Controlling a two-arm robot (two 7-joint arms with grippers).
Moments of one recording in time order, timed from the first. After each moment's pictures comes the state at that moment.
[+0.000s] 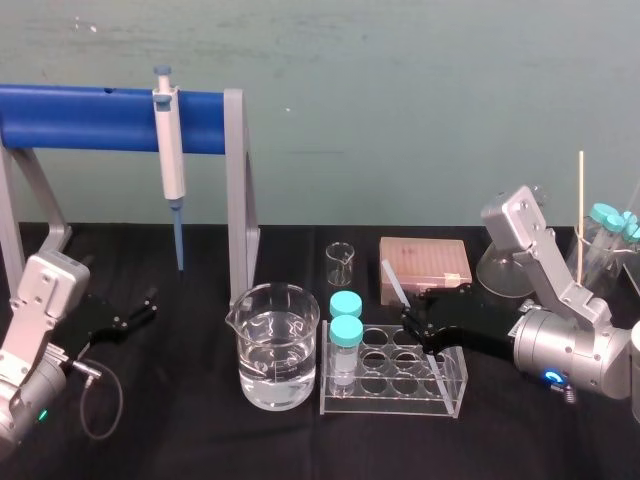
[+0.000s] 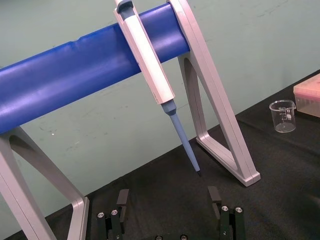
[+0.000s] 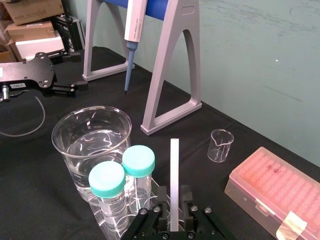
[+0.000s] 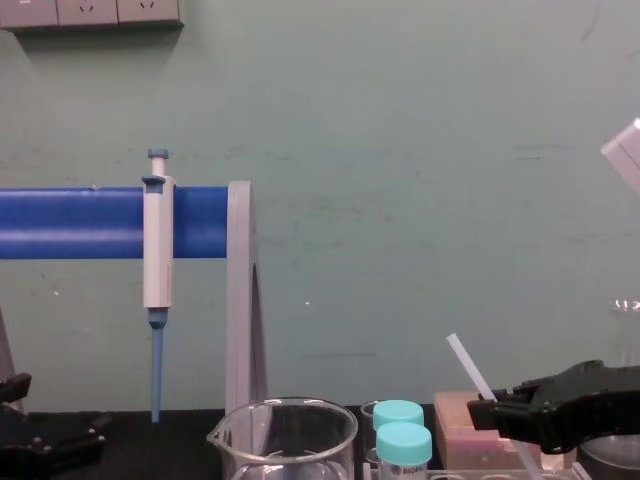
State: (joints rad) left arm -0.20 0.60 0.45 -1.41 -0.25 -0.12 0.03; right arm 0.36 0.59 -0.50 -1.55 0.44 0.32 0.46
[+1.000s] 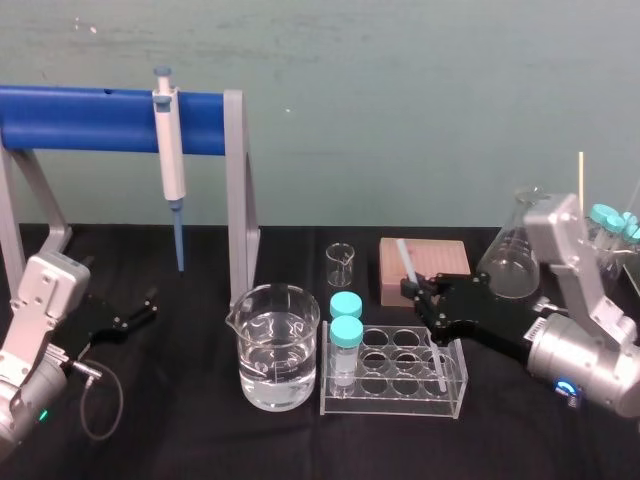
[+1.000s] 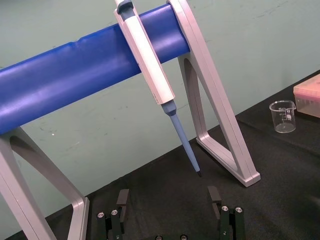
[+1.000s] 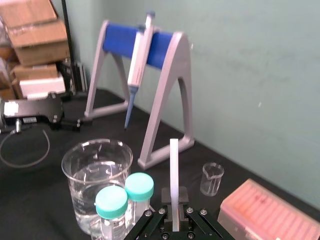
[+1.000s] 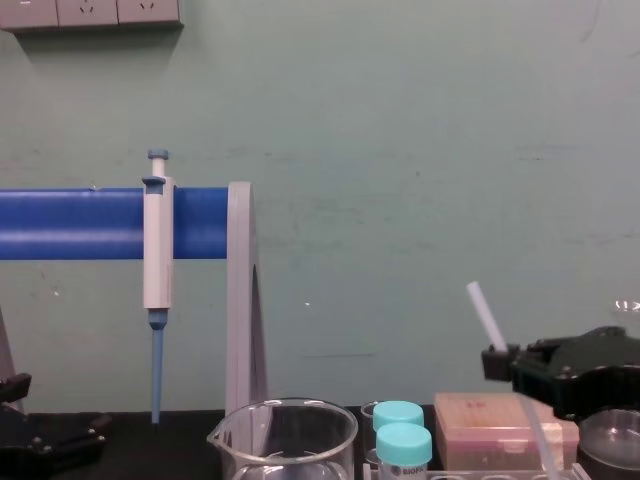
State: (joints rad) left arm -0.20 0.60 0.45 -1.41 -0.25 -0.12 0.03; right arm 0.28 0.57 -0.42 -1.57 0.45 0.13 0.46
